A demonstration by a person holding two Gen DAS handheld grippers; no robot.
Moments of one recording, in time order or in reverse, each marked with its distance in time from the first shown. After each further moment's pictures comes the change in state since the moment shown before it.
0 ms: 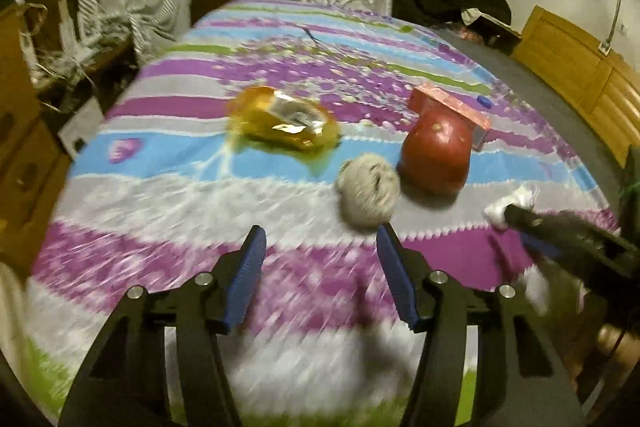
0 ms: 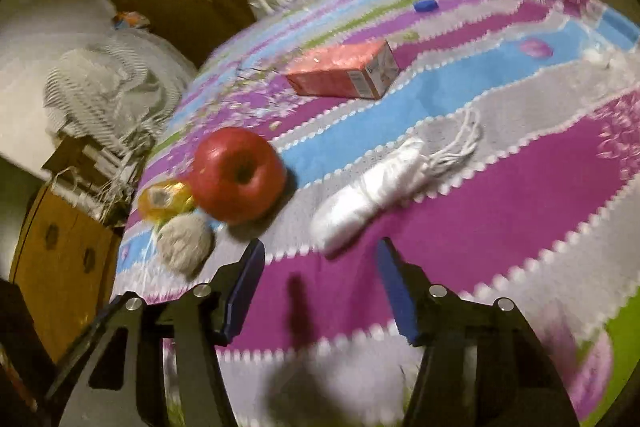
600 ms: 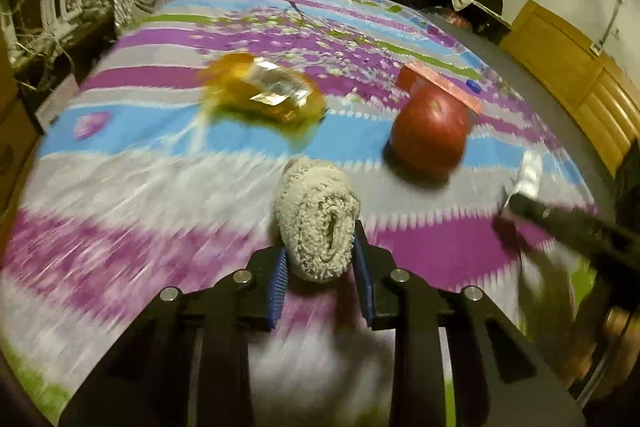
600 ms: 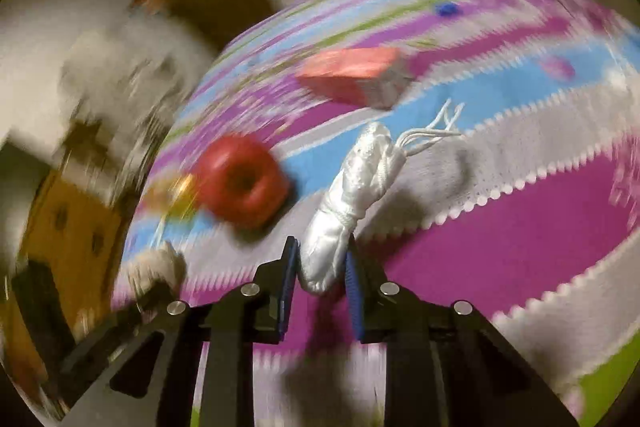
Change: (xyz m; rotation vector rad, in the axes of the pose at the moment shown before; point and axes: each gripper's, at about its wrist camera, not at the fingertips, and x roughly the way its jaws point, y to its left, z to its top) left arm -0.006 0.010 -0.017 -0.007 0.088 -0.066; right arm -0.007 0.004 0.016 -0.157 0.062 0.092
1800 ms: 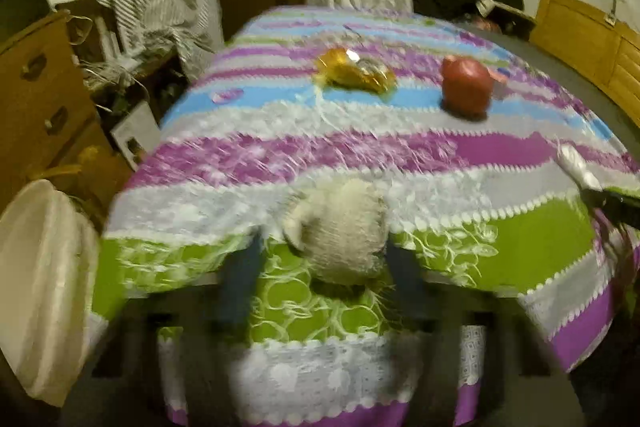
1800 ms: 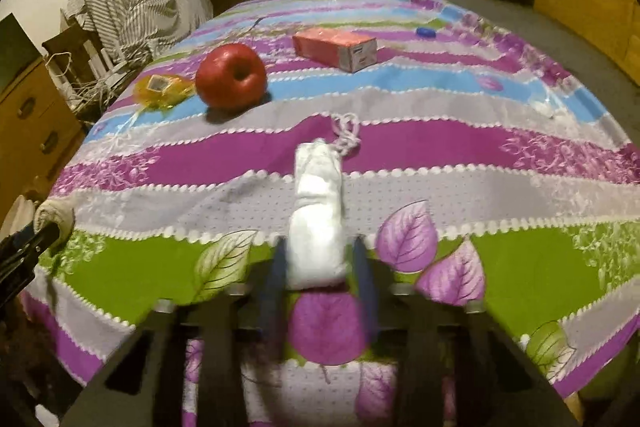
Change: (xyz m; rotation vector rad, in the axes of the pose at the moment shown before) left arm -0.063 0.031 -0.083 0.077 -0.111 0.208; right arm -0.050 -0.001 -0.087 -0.229 -0.033 -0.258
